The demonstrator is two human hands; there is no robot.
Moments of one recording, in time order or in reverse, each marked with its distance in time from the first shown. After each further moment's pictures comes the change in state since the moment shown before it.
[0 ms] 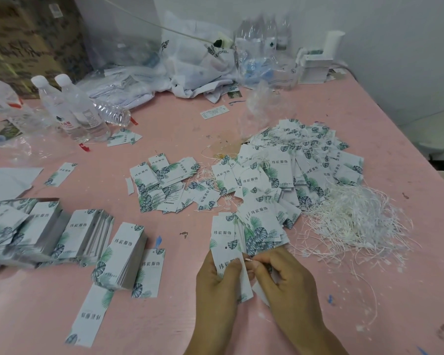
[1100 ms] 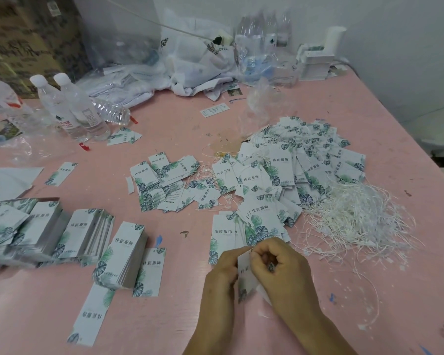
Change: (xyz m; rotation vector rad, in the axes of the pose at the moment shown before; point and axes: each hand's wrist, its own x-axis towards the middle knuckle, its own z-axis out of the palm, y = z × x) left_hand -0.001 0.000 -0.010 0.143 -0.297 -0.038; right_hand 0.015 -0.001 0.006 0.012 -0.003 0.088
